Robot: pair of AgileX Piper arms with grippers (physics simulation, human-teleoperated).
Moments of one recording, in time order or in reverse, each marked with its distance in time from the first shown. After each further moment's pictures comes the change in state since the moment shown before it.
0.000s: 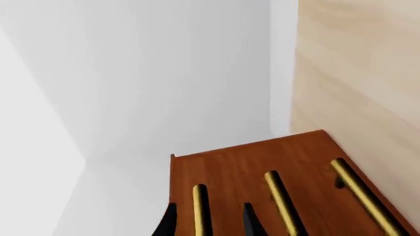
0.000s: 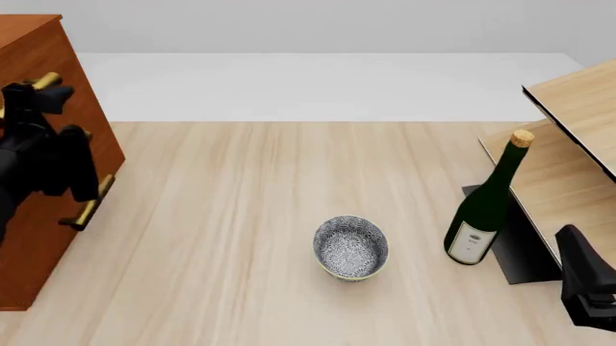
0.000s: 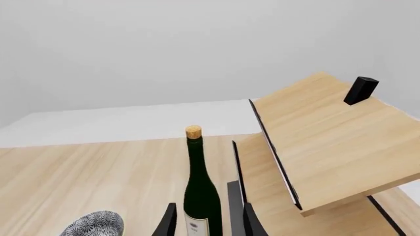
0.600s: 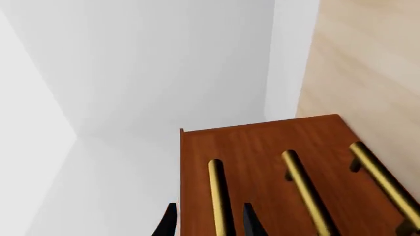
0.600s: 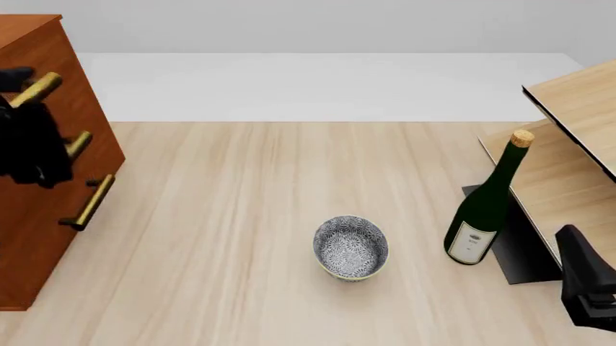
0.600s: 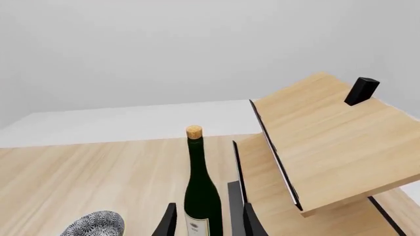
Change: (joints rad) left arm 0.077 -0.073 -0.069 0.128 -0.070; right arm 0.003 -0.001 -0.002 0.001 -0.001
